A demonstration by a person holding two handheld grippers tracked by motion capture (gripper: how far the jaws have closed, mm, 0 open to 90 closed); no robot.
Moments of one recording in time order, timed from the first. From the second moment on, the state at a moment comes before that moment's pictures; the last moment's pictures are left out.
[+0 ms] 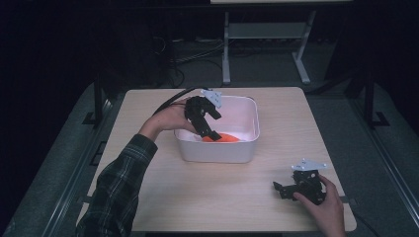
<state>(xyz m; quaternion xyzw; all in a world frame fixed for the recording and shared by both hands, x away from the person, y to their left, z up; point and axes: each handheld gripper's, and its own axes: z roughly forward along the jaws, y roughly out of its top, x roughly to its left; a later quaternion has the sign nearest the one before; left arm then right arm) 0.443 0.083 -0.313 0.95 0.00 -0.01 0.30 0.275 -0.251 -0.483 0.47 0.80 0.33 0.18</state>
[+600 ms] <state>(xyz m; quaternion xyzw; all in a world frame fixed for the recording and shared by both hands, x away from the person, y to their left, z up) 0.422 0.120 -0.291 0.93 0.10 0.05 0.35 0.275 -0.251 -0.483 0.47 0.80 0.33 0.18</state>
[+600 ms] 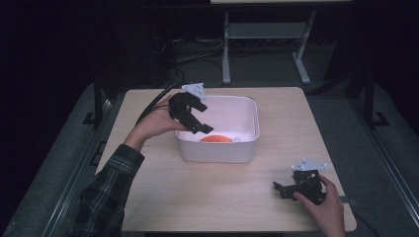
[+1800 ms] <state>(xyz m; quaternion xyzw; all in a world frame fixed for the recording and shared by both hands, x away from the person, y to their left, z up) 0.349 0.200 -0.317 0.88 0.23 0.13 0.39 0.275 -0.251 -0.483 0.47 0.80 0.33 0.18</state>
